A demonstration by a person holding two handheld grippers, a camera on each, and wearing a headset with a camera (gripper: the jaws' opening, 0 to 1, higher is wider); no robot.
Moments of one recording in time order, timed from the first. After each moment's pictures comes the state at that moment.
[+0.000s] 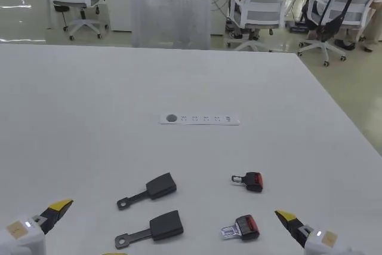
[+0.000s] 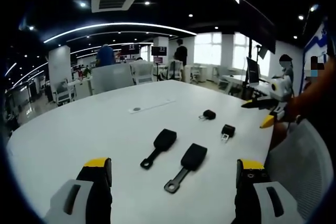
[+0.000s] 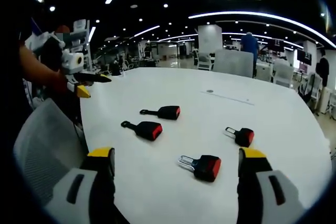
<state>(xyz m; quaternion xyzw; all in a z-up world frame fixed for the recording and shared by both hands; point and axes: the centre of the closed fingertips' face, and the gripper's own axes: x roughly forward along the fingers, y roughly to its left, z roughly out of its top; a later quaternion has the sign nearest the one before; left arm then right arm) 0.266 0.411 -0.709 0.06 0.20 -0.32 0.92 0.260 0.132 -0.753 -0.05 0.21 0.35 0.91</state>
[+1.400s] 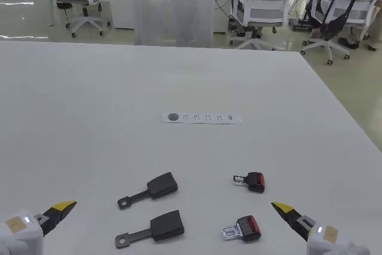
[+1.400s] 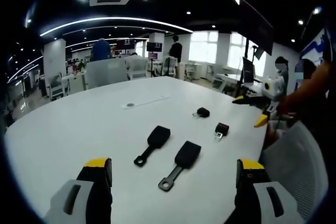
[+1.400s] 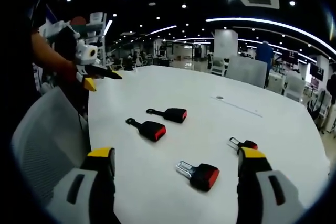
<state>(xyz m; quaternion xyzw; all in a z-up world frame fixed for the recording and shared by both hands) 0.264 0.407 -0.712 0.04 0.22 -0.35 0.91 0.270 0.138 -0.750 -0.09 0.19 0.40 0.89</state>
